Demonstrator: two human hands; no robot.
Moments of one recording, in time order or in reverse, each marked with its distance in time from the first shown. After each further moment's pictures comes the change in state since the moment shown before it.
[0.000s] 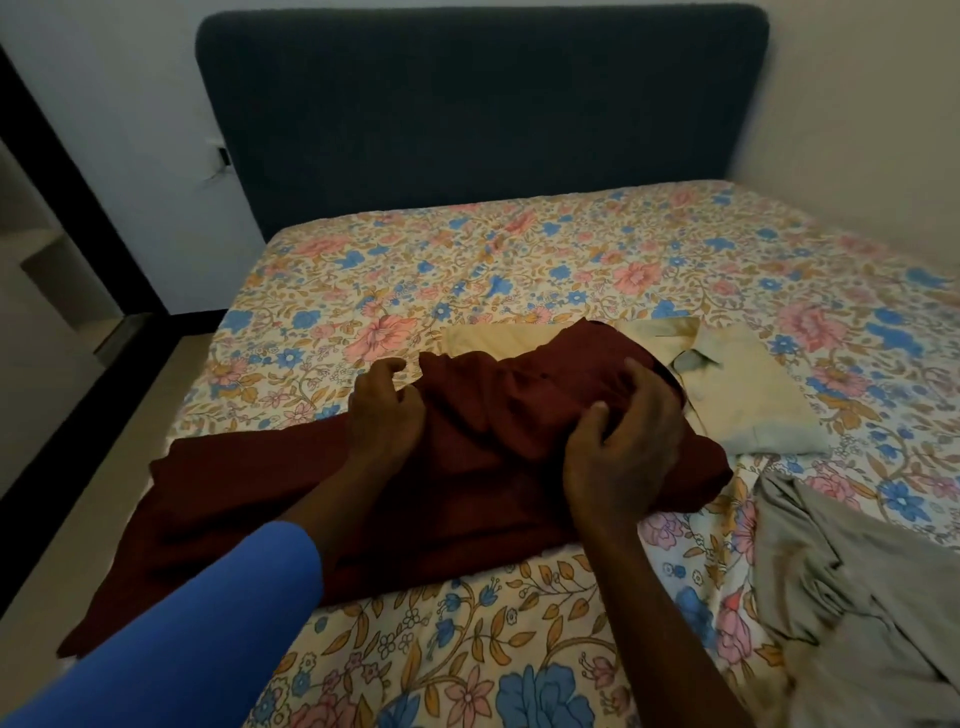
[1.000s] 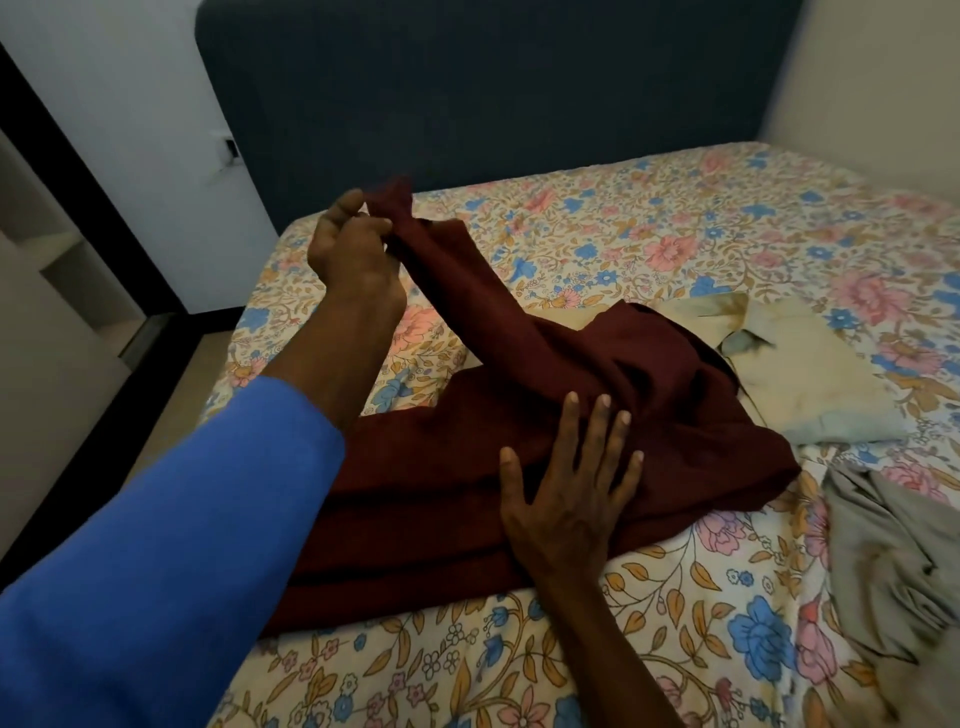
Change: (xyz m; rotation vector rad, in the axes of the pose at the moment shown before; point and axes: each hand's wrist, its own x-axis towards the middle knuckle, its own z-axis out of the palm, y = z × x) left_hand 0.118 0.092 -0.059 -1.244 0.203 -0.269; right_hand -0.083 0.026 0.066 -0.423 -0.191 -0.228
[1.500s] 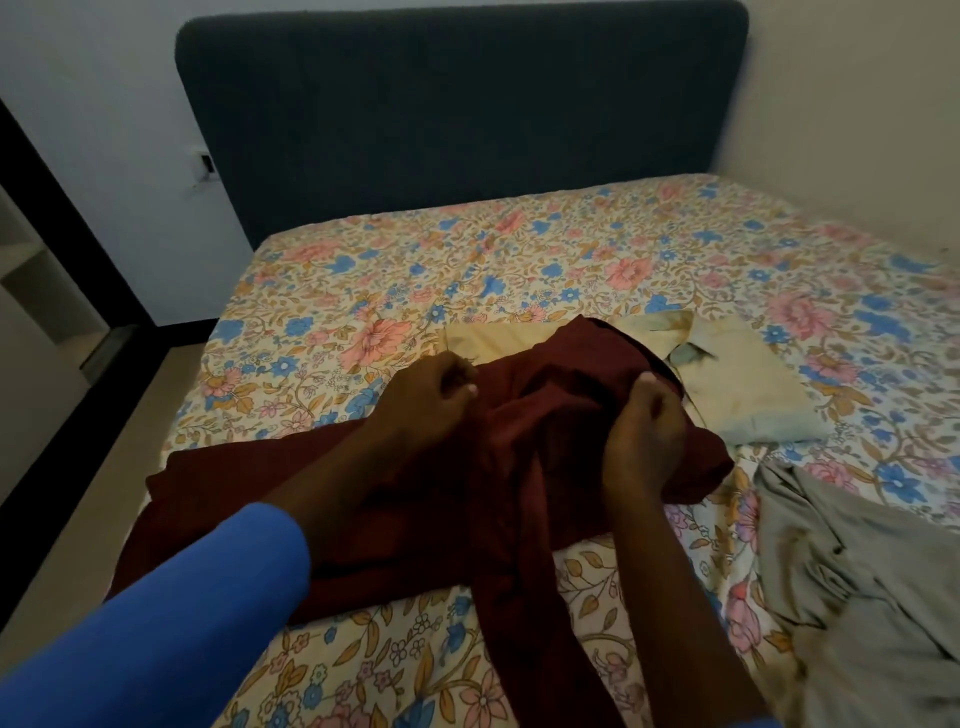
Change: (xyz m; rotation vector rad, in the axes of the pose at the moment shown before) left_hand -0.095 -0.064 -0.067 1.341 -0.741 0.268; right_hand 0.094 0.035 -0.076 0.839 0.144 0.672
